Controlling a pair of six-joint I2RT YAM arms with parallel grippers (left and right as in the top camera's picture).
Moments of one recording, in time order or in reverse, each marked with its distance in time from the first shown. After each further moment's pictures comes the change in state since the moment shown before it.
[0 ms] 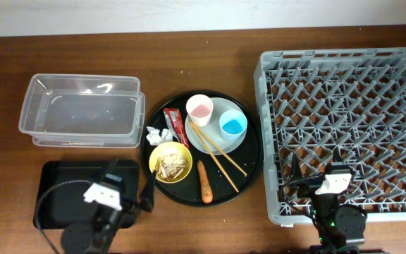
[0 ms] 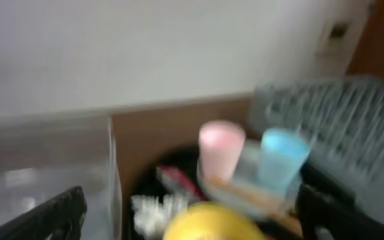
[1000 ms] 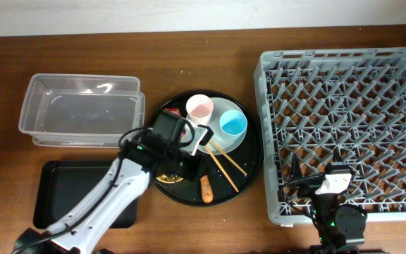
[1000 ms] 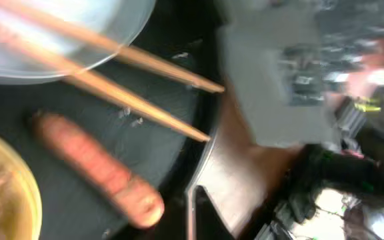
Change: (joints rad) left arm -0.479 1.415 0.775 -0.412 0.204 -0.177; right arm 0.000 0.000 0.000 0.000 0.000 0.000
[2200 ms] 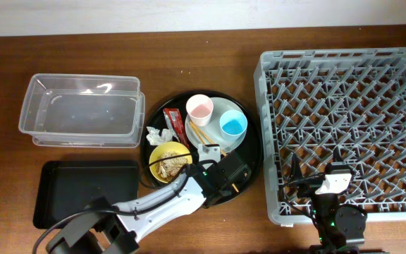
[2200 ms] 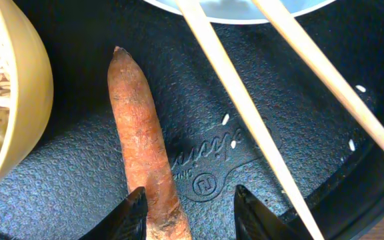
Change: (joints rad) left arm -0.417 0.236 0.009 0.066 -0.767 -0.705; right arm 0.000 0.000 0.000 0.000 0.000 0.000
